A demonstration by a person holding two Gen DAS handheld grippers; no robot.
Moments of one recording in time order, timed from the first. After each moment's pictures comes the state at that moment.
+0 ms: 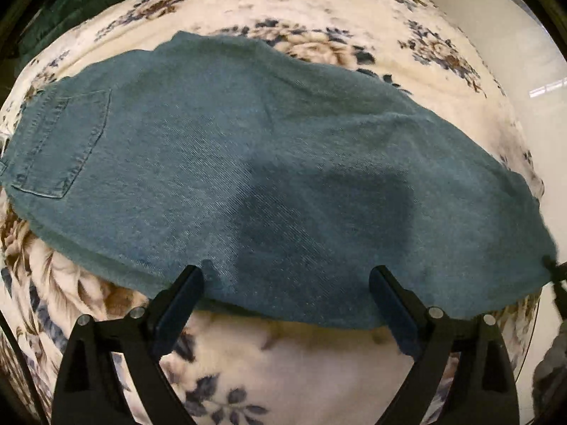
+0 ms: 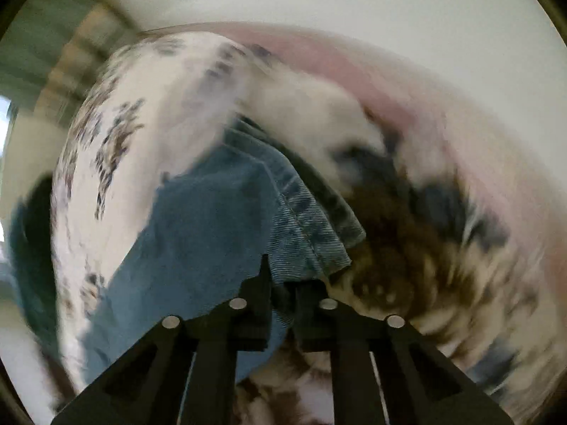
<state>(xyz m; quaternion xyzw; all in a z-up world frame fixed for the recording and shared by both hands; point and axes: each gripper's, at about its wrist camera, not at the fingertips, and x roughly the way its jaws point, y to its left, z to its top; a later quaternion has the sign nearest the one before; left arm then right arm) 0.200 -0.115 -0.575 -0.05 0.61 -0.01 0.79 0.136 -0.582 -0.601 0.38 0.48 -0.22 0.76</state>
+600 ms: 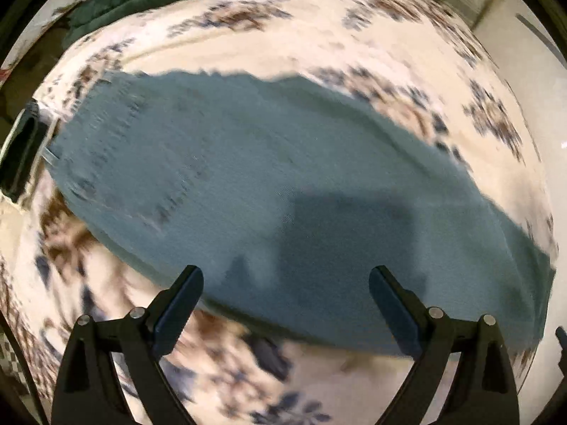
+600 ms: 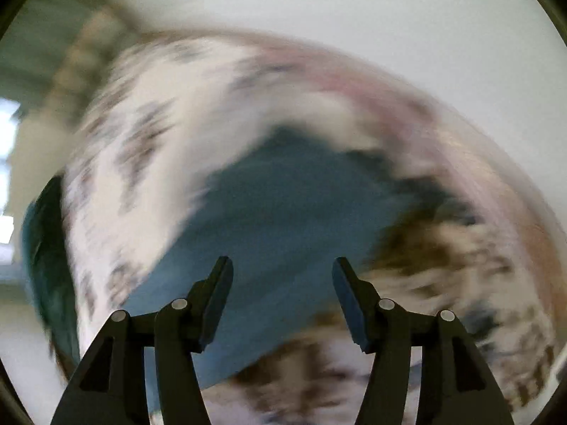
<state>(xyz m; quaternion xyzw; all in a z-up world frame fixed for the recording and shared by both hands) 0.223 -0.036 -0.542 -0.08 0.59 0.08 0.80 0.136 -0.555 -0.534 0.42 0.50 -0.16 0.74</state>
